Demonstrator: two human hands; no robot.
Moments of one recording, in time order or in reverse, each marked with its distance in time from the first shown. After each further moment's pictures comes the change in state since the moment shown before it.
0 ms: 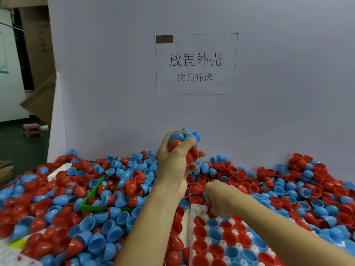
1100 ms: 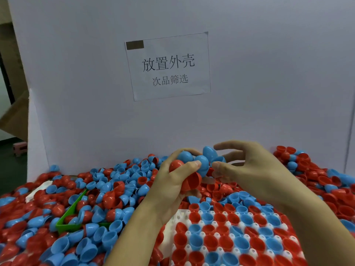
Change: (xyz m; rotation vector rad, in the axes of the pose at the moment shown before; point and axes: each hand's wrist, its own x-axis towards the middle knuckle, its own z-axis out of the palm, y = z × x) left_hand -0.012 -0.028 0.018 0.138 -0.471 -0.122; right_hand -0.109 0.053 -0.058 1.067 0.574 0.005
